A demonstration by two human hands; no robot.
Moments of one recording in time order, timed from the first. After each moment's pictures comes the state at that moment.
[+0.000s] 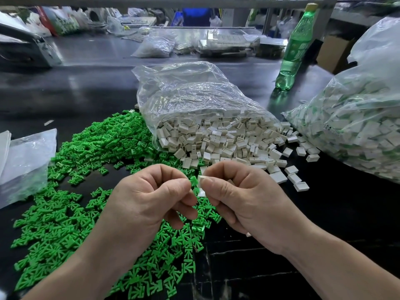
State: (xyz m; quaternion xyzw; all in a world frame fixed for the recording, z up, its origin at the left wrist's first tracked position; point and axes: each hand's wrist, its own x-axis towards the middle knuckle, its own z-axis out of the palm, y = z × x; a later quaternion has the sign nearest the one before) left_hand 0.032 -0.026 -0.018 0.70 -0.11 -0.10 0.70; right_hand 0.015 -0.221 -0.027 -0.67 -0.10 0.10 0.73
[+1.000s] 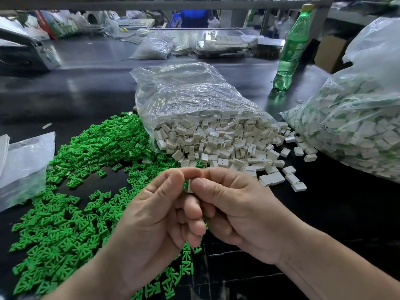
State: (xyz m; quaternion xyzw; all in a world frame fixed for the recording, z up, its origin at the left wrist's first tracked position) left_hand 0.025 -0.042 -0.030 0.37 -0.13 -0.28 0.87; right_hand 0.010 -0.210 -0.018 -0.57 -0.07 0.20 0.80
